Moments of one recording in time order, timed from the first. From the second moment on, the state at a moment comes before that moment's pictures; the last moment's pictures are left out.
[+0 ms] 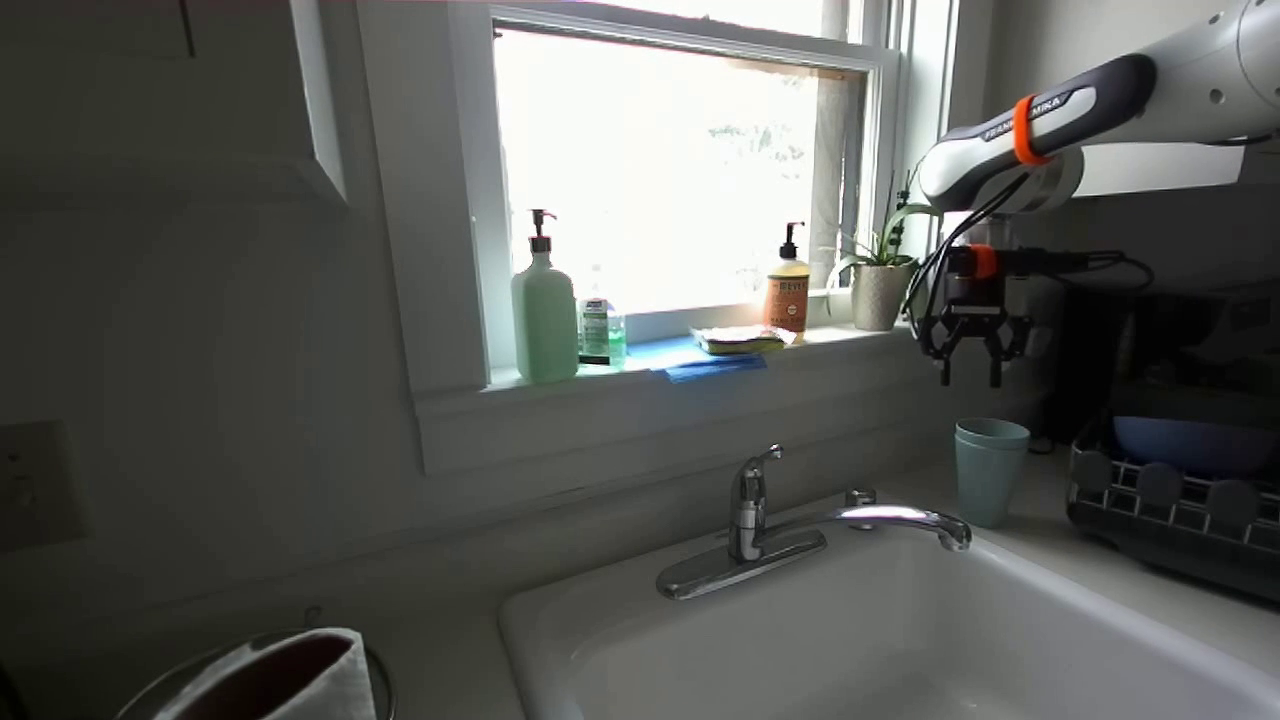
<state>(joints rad) -0.40 0.62 -0.28 -1.20 0.23 1.62 0.39</state>
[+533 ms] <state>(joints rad) -0.37 0.52 -0.29 -1.31 0.15 1.70 0.35</state>
